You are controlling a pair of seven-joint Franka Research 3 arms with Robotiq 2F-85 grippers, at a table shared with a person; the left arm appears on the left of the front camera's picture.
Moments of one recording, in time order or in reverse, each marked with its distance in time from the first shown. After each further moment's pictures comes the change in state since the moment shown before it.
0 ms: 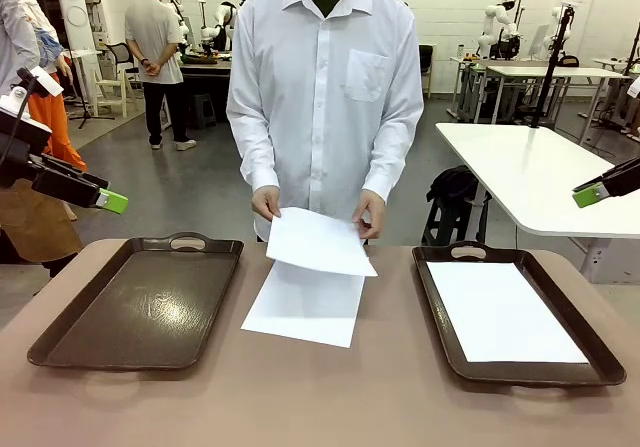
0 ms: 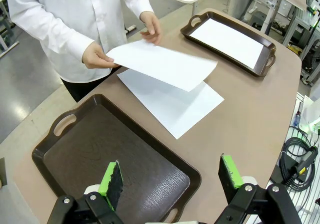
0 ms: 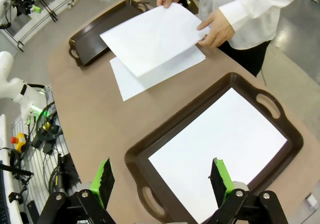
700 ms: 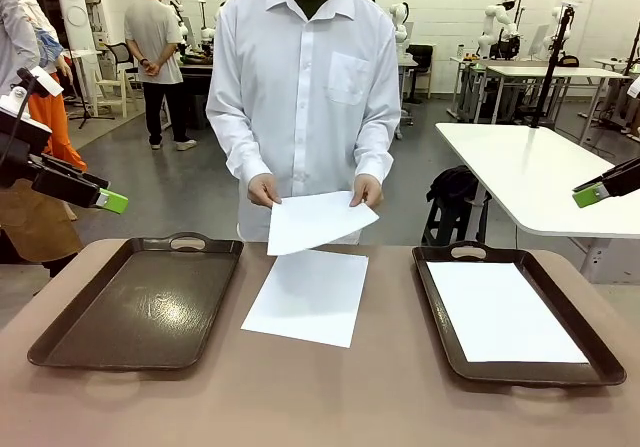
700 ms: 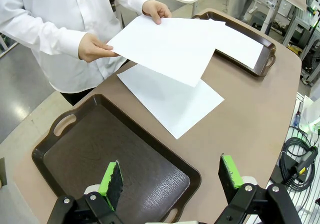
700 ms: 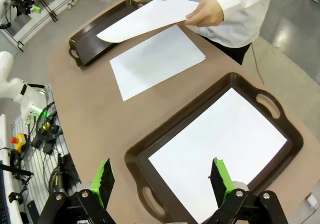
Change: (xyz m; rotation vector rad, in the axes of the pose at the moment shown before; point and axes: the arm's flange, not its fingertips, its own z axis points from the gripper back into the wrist) left arm 0.000 0.000 0.000 0.000 0.000 0.000; right arm 0.000 0.000 0.000 0.000 0.000 0.000
